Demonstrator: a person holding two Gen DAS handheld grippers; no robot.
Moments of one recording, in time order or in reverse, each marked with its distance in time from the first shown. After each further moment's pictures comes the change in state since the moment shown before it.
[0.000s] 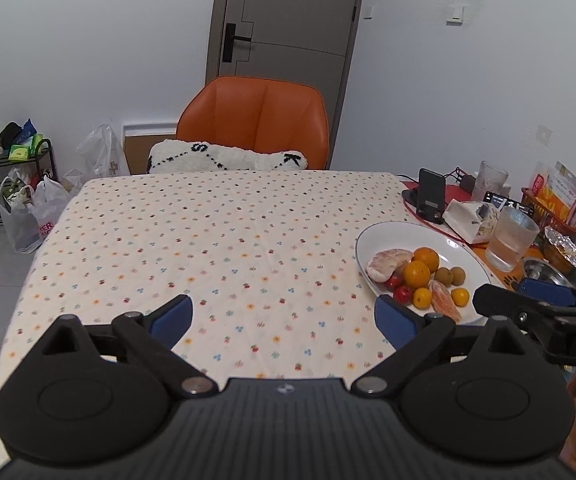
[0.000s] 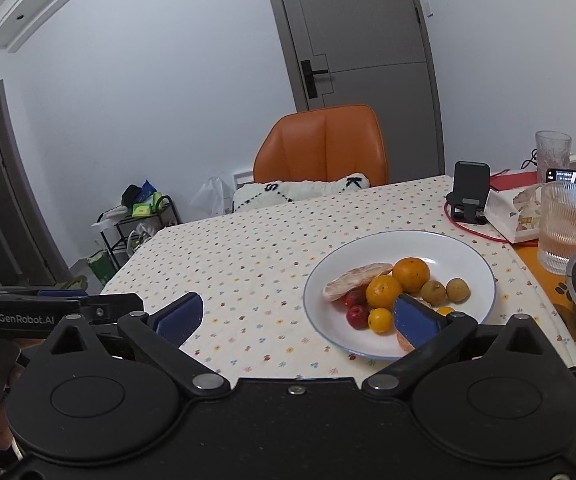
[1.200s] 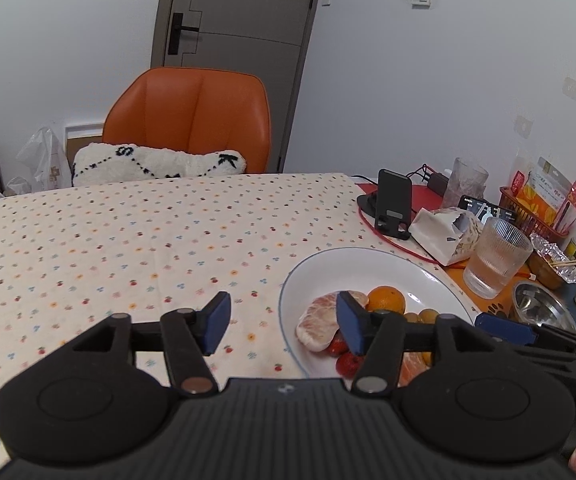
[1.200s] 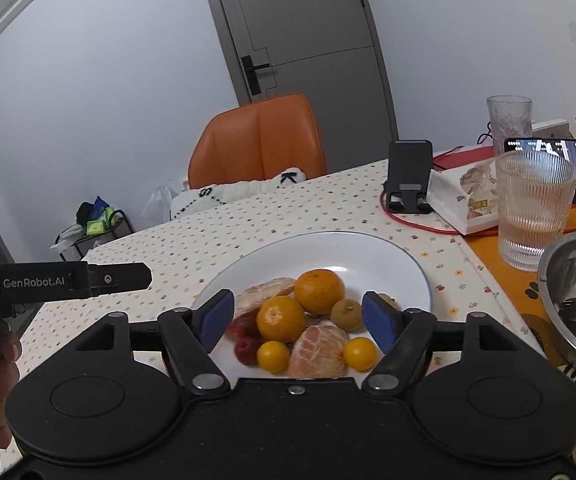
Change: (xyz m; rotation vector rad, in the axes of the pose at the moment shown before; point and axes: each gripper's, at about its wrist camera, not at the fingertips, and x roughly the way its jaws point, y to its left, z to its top) left arm 0.116 -0.065 0.038 0.028 0.013 -0.122; right arm 0.062 -0.084 0.004 0.096 0.007 -0.101
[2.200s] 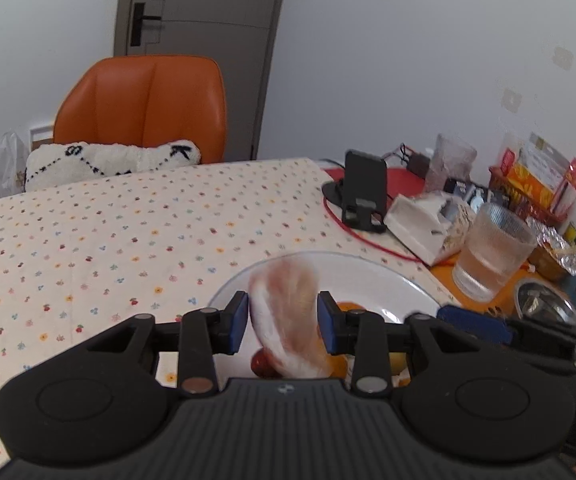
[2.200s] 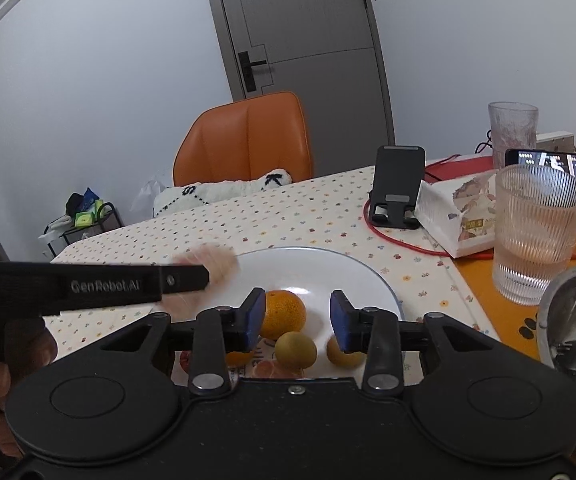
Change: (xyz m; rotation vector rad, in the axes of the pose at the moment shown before) left arm 0.075 -0.045 0.009 0.054 0.026 -0.053; right arm 0.032 -0.027 0.012 -0.040 0.006 -0.020
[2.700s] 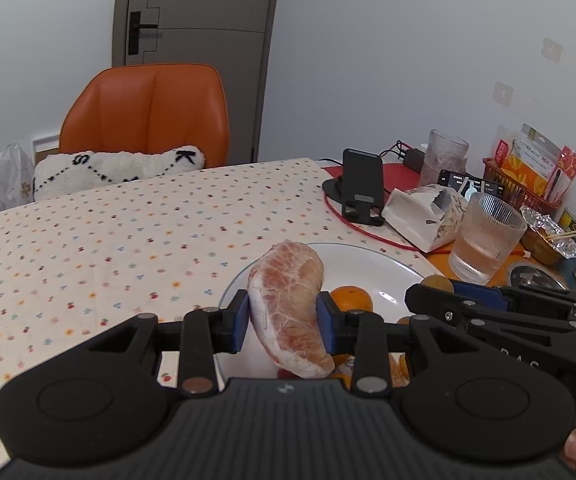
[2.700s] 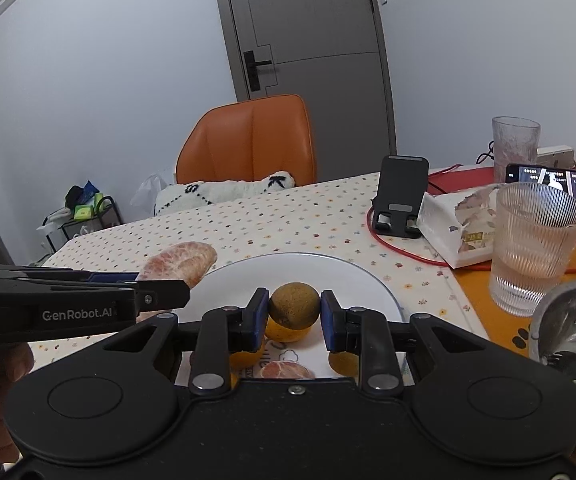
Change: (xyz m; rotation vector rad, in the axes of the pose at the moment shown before) left arm -0.023 0.000 -0.004 0.042 0.013 0.002; right arm -0.006 0.007 0.007 -0.036 -0.001 -0.008
